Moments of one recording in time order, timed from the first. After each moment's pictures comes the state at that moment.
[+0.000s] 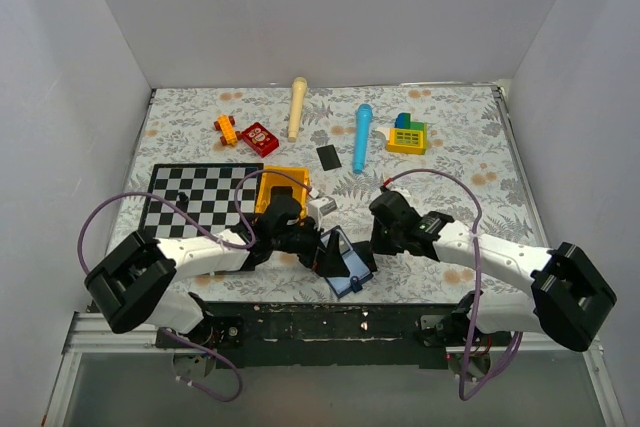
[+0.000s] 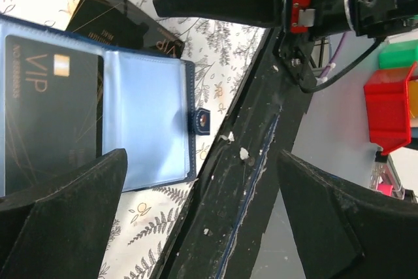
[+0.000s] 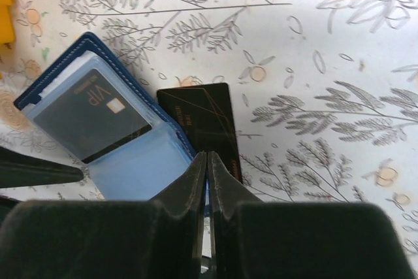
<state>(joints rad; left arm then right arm) -0.85 1.39 0.57 0.23 0.60 -0.49 0.85 1.23 0.66 -0.45 0.14 0.83</state>
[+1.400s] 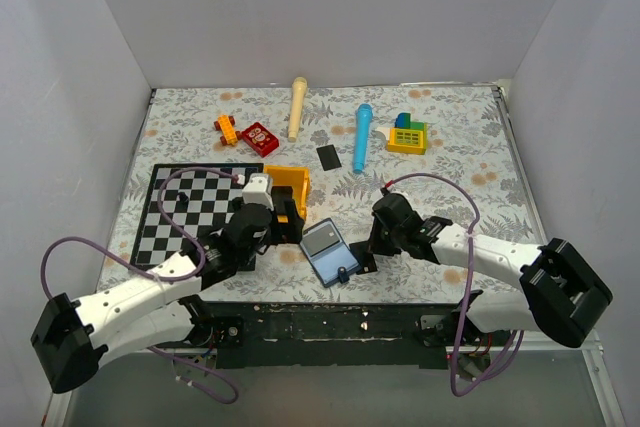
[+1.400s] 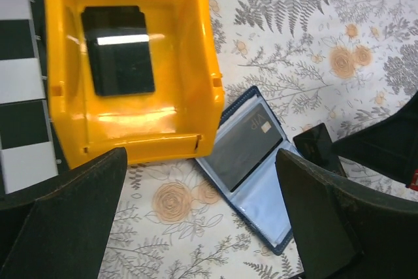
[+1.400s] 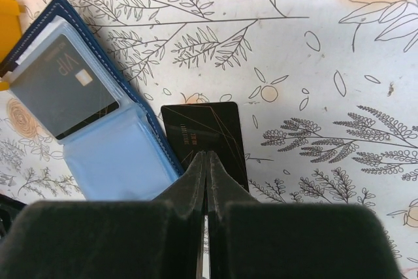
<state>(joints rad) -0.88 0.93 0.54 -0.14 -0.38 -0.60 0.81 1.28 0.57 -0.25 0.06 0.83</state>
